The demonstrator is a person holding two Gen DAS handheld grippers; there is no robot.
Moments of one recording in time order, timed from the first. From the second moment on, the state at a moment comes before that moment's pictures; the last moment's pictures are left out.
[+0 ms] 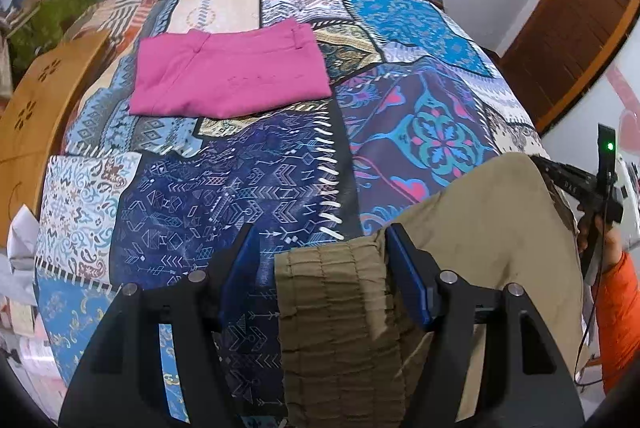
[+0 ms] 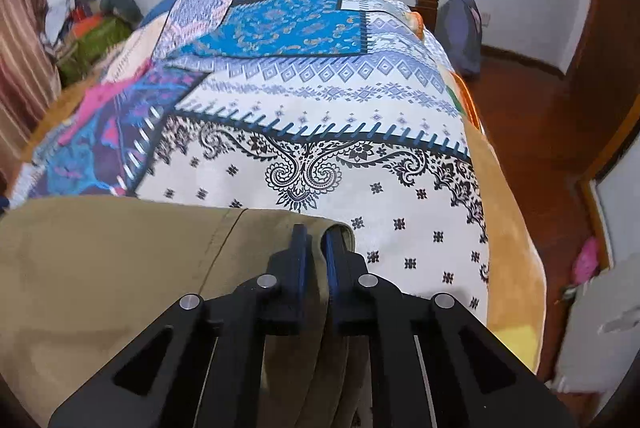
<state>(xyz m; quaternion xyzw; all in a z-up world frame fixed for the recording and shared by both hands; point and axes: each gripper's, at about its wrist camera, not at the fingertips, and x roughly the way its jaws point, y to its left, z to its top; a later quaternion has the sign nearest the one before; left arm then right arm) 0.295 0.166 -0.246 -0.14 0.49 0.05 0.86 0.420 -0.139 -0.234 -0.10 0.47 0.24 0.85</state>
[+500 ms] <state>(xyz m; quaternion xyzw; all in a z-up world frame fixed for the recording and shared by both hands) 0.291 0.168 -0.243 -0.13 0.49 0.06 0.86 0.426 -0.135 -0.221 -0.13 0.48 0.19 0.85</state>
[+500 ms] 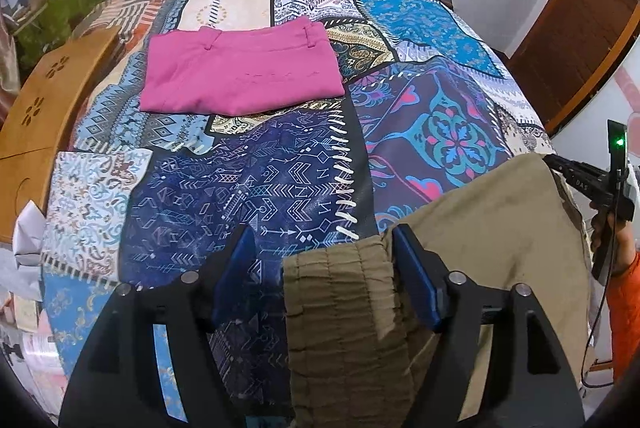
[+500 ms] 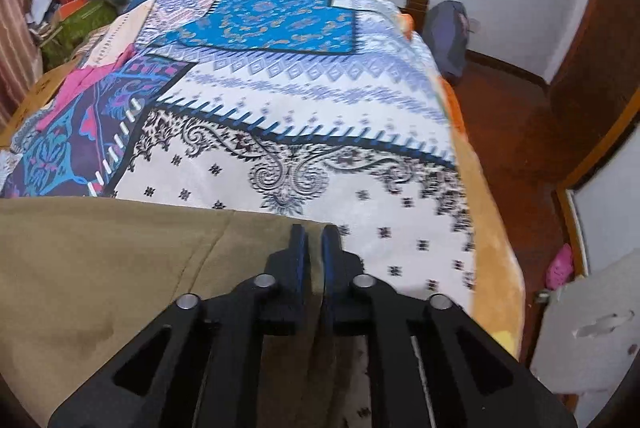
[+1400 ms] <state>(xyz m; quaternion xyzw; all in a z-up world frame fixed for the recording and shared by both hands) 0.132 0.105 -0.120 -0.08 0.39 0.01 0.92 0.216 -0.122 -0.060 -0.08 0.30 0.29 0.91</state>
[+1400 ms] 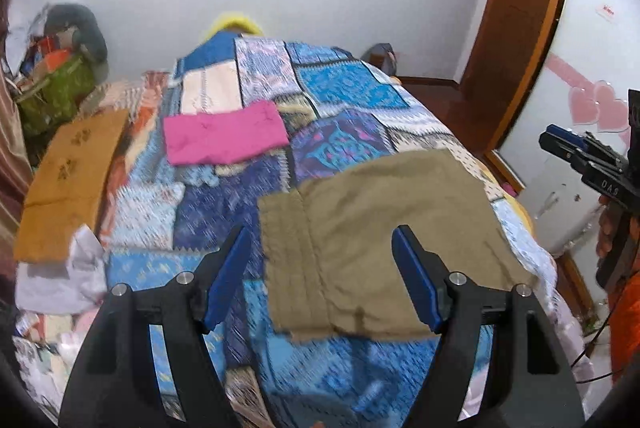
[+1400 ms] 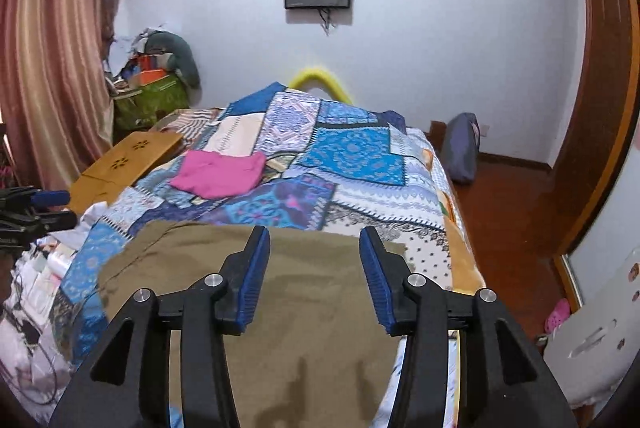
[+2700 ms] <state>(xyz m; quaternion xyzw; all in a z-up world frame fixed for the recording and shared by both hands) 0.175 0.133 -0.249 -0.37 0.47 -0.06 0.80 0.208 -0.109 -0.200 -0.06 0.44 0.28 0.85</state>
